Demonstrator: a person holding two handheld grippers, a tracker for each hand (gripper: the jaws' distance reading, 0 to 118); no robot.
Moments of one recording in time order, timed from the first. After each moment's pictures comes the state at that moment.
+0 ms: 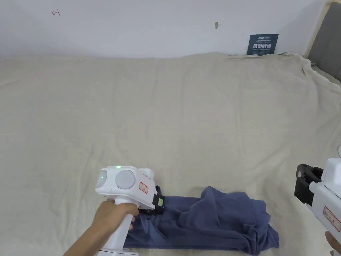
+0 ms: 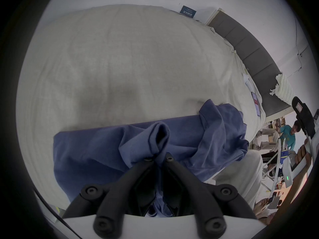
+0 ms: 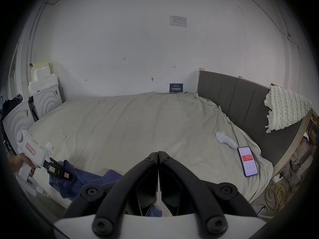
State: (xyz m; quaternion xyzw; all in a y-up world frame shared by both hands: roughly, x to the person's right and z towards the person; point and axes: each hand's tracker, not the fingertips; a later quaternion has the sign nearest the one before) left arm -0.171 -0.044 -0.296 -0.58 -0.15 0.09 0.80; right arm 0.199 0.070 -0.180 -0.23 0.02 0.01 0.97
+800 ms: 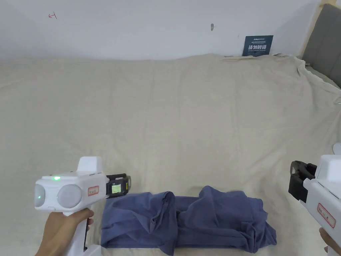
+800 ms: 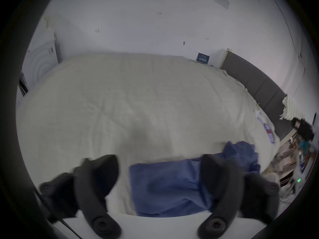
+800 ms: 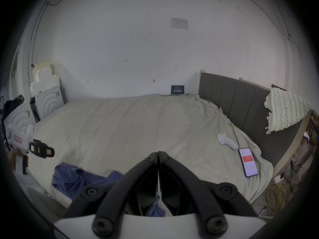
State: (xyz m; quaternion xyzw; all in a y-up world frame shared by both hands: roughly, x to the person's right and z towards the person) left arm -0.264 0.005 -0.236 -0.37 -0.04 0.05 0.93; right arm 0.195 0.077 -0.173 -0.22 0.02 0.01 0.97
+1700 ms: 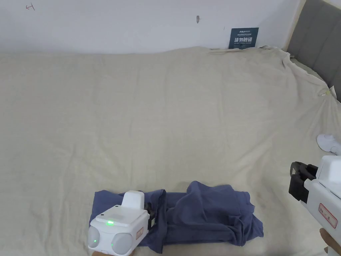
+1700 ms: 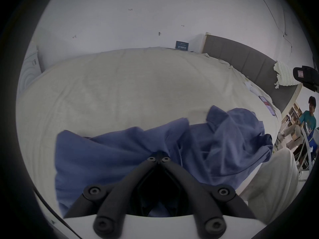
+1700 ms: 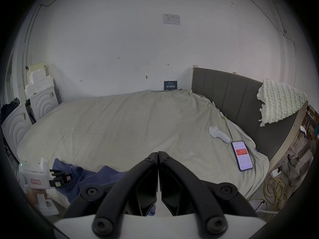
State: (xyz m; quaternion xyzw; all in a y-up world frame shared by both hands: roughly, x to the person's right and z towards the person) left arm -0.139 -0.095 -0.216 -0.39 -0.12 0.02 0.92; right arm 0.222 0.066 -0.168 -0.24 0.00 0.00 0.97
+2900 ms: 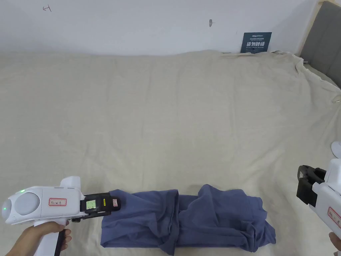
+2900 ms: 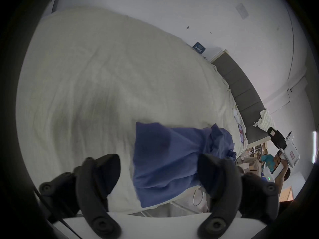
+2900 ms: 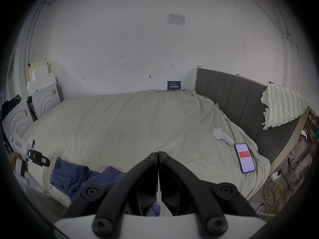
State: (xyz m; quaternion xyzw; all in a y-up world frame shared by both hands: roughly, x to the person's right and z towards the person) left arm -0.344 -0.051 -0.244 -0.49 -0.15 0.23 0.83; right arm 0.199 0.074 -0.171 -0.24 0.01 0.01 0.97
